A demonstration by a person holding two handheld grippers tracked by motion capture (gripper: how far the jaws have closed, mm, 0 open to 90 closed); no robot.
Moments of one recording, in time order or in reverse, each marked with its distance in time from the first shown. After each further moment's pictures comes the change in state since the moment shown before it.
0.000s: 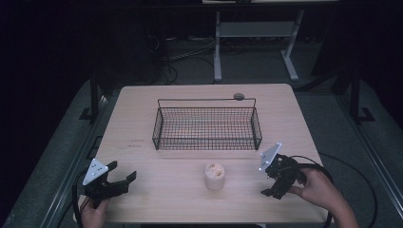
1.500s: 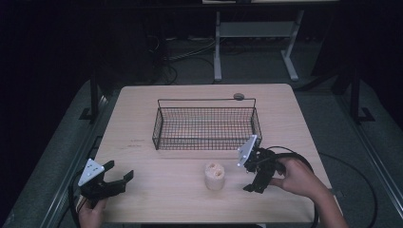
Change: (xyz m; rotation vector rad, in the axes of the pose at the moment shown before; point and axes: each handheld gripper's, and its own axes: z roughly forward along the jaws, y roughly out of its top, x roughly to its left) left arm 0.005 0.001 -0.006 -0.027 0.010 -0.013; right arm 0.001 0.063 0.000 0.012 0.071 -0.113
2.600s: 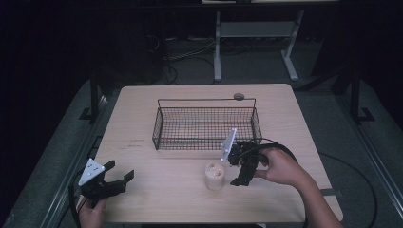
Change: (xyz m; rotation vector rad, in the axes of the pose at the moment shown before) left arm -0.001 0.000 0.001 0.001 -0.009 -0.004; right arm -0.013 0.044 0.007 0.036 0.034 -0.066
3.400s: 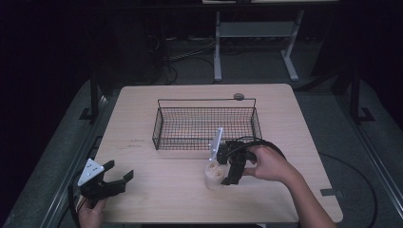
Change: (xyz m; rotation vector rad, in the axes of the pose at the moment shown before) left arm 0.001 0.000 -0.001 -0.005 0.001 0.001; right arm -0.005 0.028 0.010 0.014 0.031 -0.043
